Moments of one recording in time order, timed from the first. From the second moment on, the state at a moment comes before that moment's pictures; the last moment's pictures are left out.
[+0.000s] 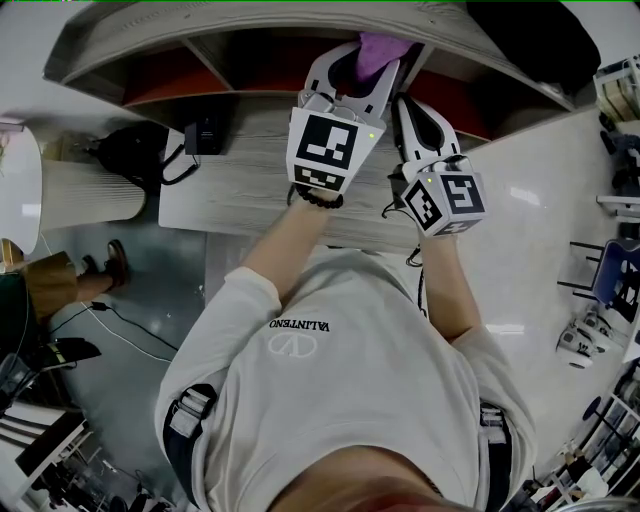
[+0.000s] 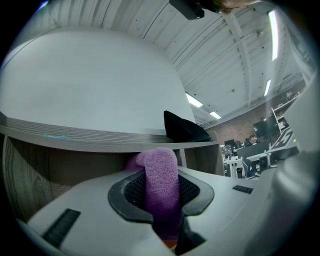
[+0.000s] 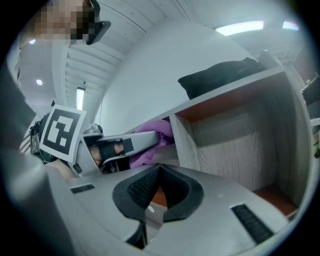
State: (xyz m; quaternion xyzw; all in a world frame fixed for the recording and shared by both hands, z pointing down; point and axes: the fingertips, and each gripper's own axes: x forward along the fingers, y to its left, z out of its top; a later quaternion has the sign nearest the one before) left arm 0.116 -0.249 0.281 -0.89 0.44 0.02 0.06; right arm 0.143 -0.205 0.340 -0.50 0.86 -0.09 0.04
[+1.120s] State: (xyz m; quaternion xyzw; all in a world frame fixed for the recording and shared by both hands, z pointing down) left arm 0.030 -0.261 0.282 -0.88 0.47 0.02 0.04; right arm 0.081 -0.206 0.338 -0.49 0.87 -0.09 0.03
